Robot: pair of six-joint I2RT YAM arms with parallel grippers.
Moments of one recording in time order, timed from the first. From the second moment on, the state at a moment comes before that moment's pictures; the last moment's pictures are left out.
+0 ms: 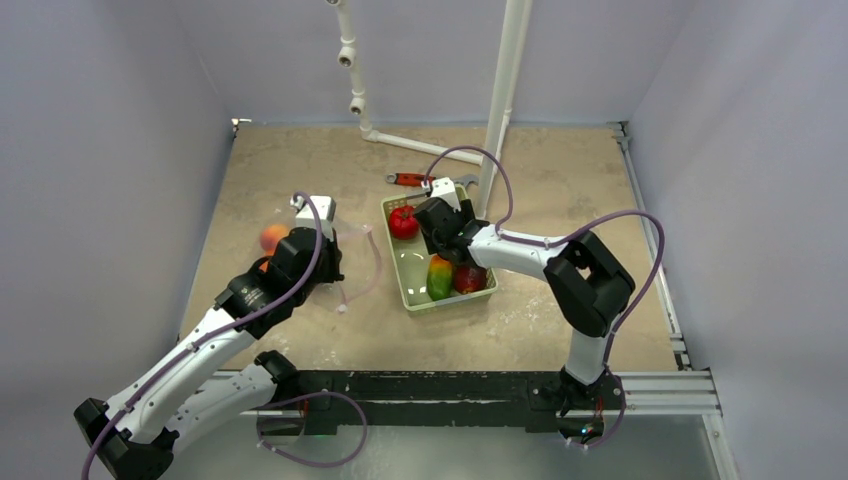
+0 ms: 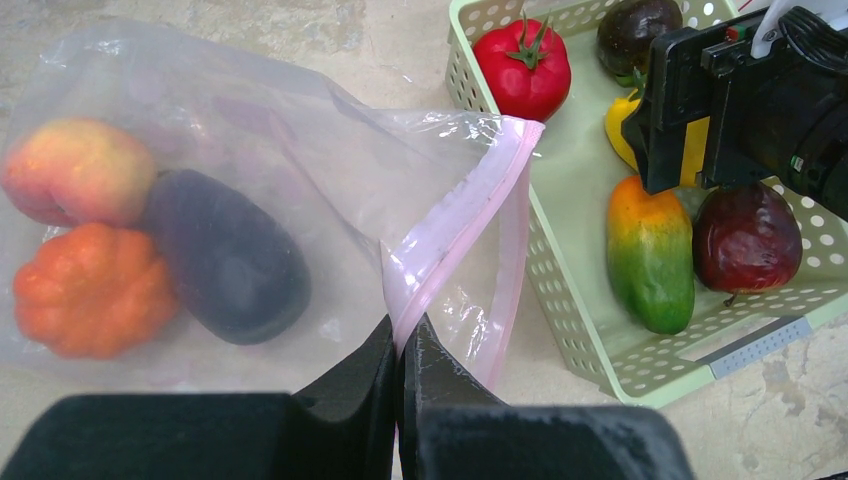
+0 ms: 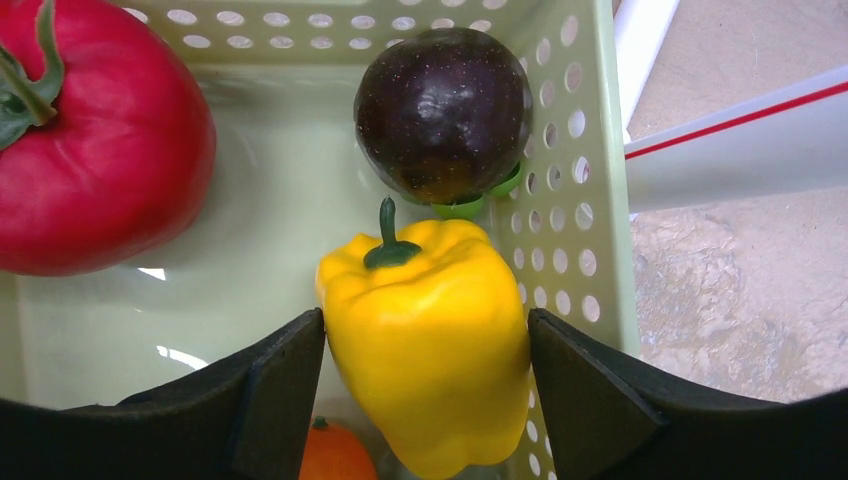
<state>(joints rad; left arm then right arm) -0.68 0.79 0.81 -0.61 -0.40 -0.42 0.81 1.83 1.18 -0.24 0.64 0.34</state>
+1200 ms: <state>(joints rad) -0.68 0.79 0.81 -0.61 -0.40 -0.42 0.81 1.37 1.16 -0.18 0.27 0.40</state>
